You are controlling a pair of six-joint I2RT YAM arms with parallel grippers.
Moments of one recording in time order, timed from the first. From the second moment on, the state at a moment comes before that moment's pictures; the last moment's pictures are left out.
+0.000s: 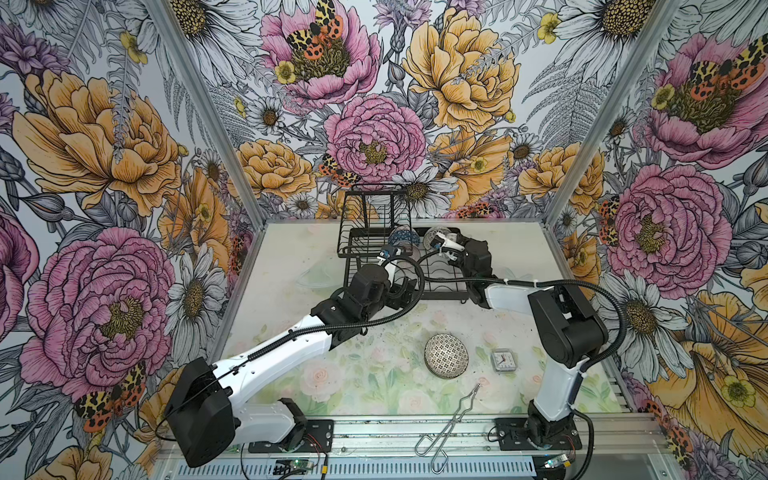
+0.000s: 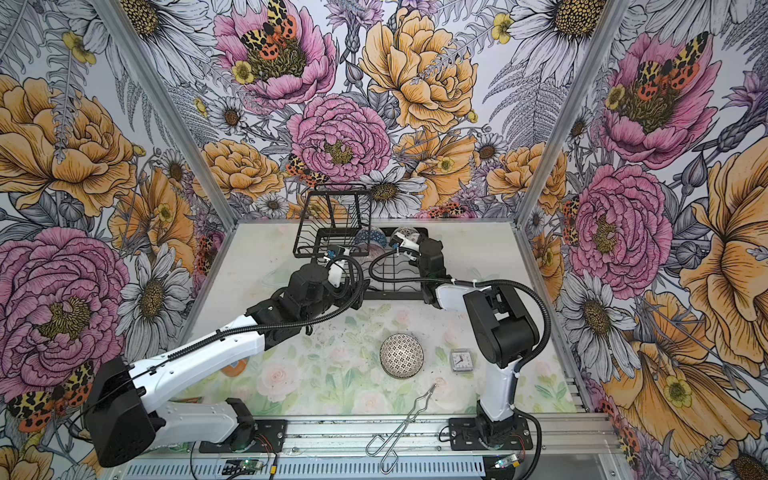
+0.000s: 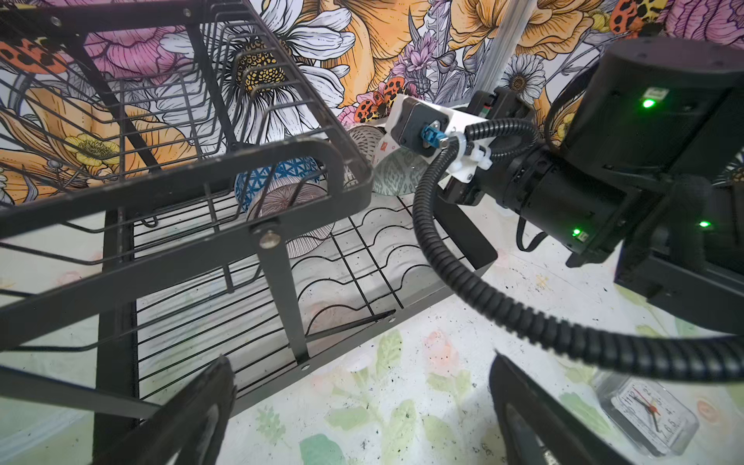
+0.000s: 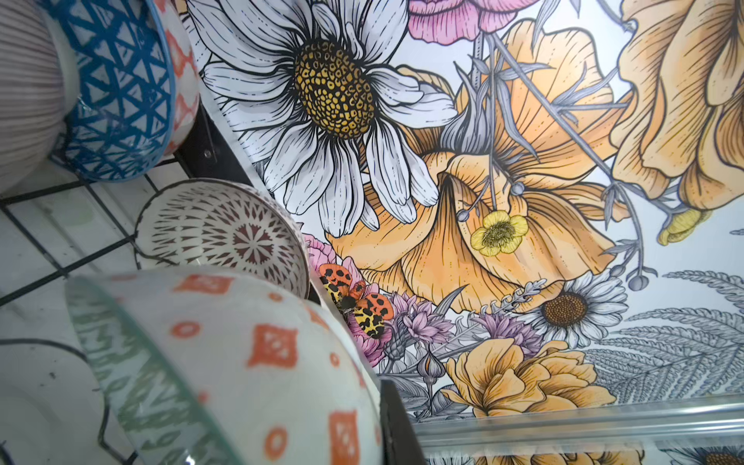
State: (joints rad) left arm -0.79 1.27 0.95 -0.12 -0.24 -0.22; right arm 0.36 1.89 1.02 0.70 0.27 -1.05
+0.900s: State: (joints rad) left arm -0.79 1.27 0.95 -0.13 -0.24 -0.22; right arm 0.35 2.08 1.10 0.82 0.19 -1.25
